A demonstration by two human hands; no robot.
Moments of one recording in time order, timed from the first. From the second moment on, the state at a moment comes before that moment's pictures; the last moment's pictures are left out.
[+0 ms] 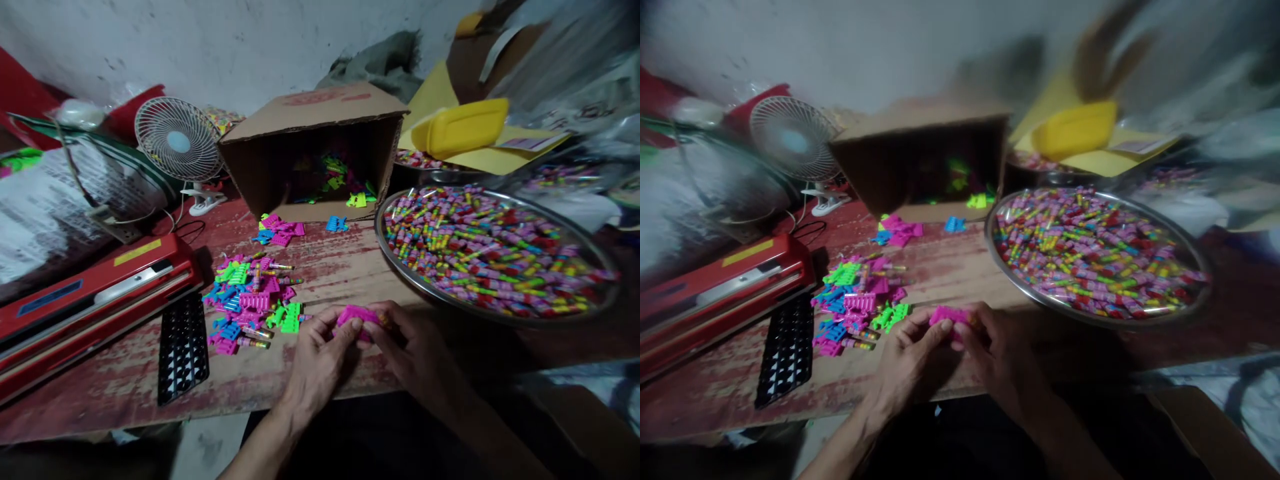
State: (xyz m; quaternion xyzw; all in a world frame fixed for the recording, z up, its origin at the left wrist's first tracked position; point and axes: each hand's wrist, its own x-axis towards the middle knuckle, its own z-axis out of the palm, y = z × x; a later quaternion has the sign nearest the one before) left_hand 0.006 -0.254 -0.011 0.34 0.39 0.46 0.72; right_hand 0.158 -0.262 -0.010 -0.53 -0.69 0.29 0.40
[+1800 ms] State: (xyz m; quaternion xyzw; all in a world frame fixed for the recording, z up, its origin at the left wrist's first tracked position) left_hand -0.004 -0.251 -0.037 0.33 0.40 0.37 0.77; right_hand 0.172 -0.277 -0.045 -0.52 -0.51 0.55 0.41
